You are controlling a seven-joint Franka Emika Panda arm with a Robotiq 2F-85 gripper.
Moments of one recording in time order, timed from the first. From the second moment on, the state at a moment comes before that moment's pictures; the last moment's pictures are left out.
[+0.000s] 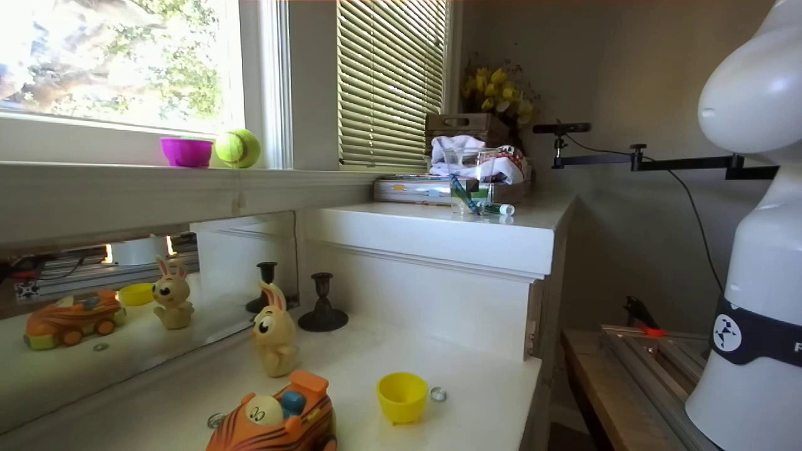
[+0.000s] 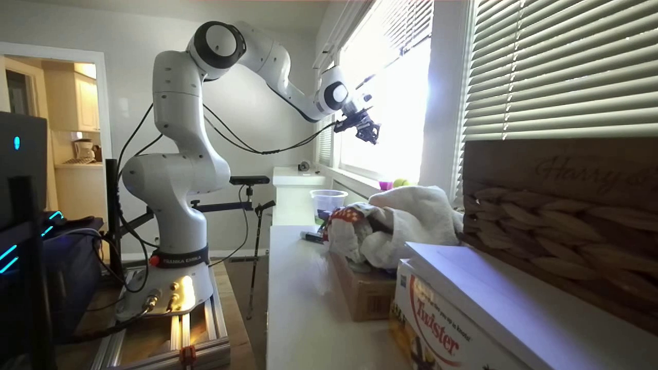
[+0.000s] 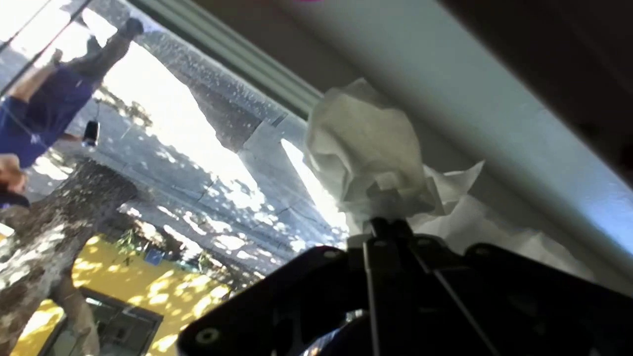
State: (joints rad) arm -1.07 -0.07 1.22 -1.95 -0.20 2.67 -0.06
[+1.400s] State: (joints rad) arm -0.30 -0.46 0.14 -2.27 -0.05 2.18 0.05
